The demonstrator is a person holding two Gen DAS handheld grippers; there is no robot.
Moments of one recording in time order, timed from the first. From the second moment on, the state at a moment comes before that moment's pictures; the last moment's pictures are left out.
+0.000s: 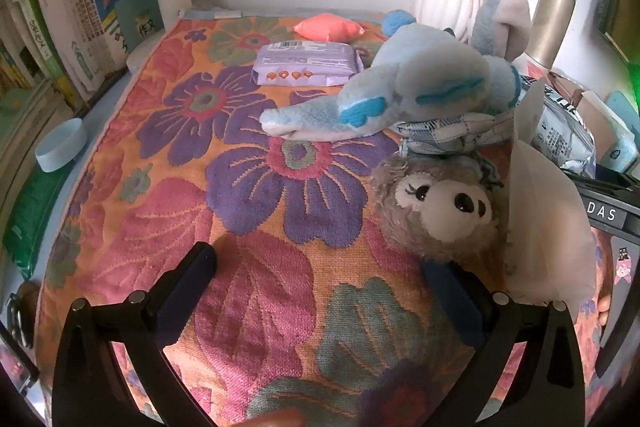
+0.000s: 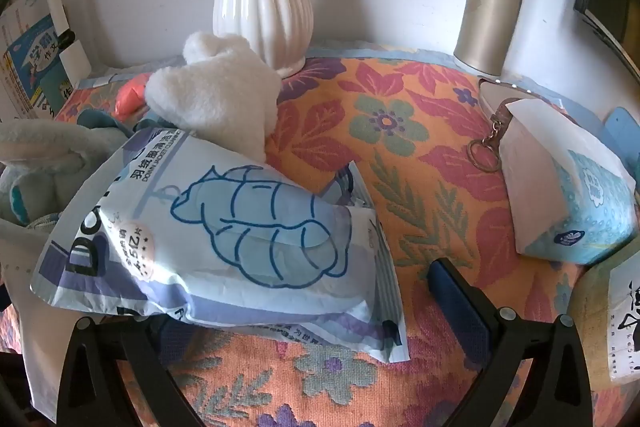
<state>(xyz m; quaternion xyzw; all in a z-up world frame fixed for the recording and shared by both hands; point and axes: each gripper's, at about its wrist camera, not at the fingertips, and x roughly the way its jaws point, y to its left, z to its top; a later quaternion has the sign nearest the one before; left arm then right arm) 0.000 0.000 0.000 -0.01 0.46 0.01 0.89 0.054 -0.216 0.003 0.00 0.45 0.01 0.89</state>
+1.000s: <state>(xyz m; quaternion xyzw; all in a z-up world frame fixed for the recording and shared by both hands) -0.066 0.014 0.070 0.01 0.31 0.06 0.95 -0.061 -0.229 0.063 -0.02 0.31 0.07 0.95</state>
